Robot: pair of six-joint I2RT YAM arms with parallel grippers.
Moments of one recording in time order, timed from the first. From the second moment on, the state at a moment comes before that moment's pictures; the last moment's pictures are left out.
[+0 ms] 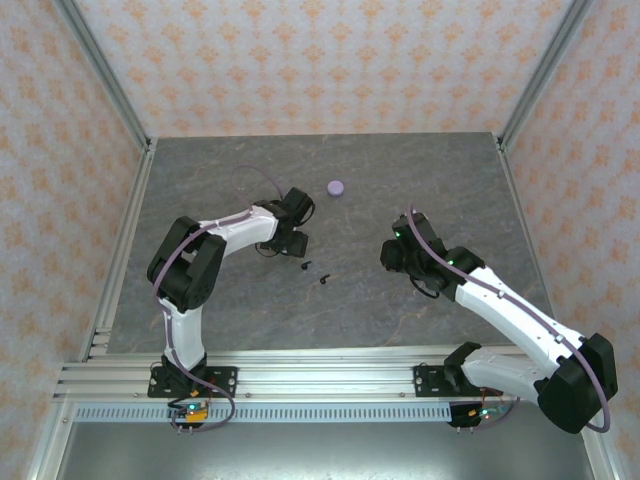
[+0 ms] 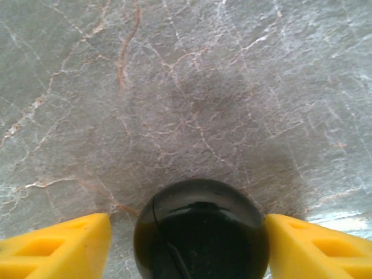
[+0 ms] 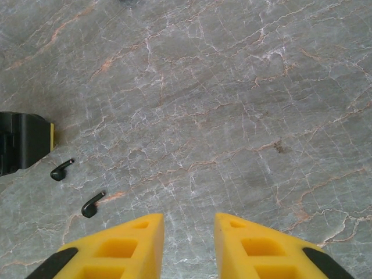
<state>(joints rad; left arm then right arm) -0.50 1.94 1.28 -0.65 -0.17 -0.37 0.60 1.07 0.83 -0.65 0.16 0.65</state>
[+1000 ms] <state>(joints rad) -0.65 2.20 1.67 -0.70 -0.10 -0.12 0.60 1.06 0.79 -0.67 0.24 0.68</state>
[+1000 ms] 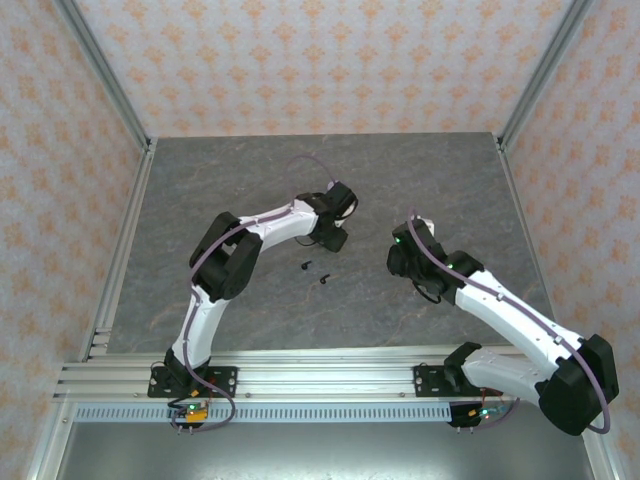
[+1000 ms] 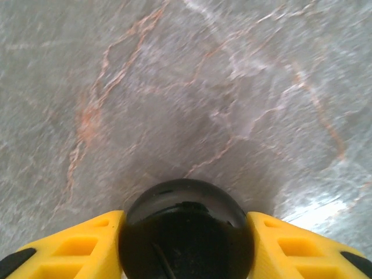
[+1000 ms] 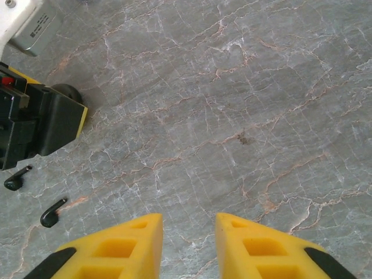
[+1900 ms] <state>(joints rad) -0.64 2.10 1.52 -0.68 -0.19 -0.10 0.60 1.18 0.79 -0.64 0.21 0.68</state>
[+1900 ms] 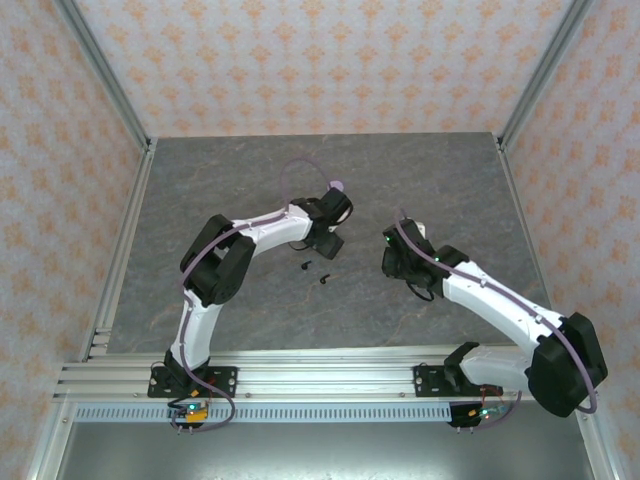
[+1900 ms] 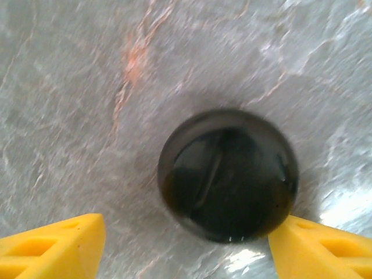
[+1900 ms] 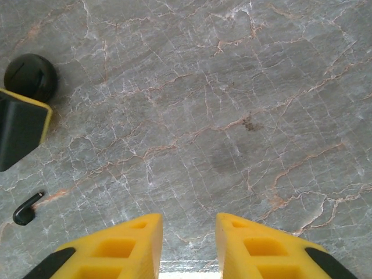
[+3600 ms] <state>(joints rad) -0.37 2.06 1.36 -0.38 0.46 -0.39 0.50 1.89 1.05 -0.04 -0.35 0.97</state>
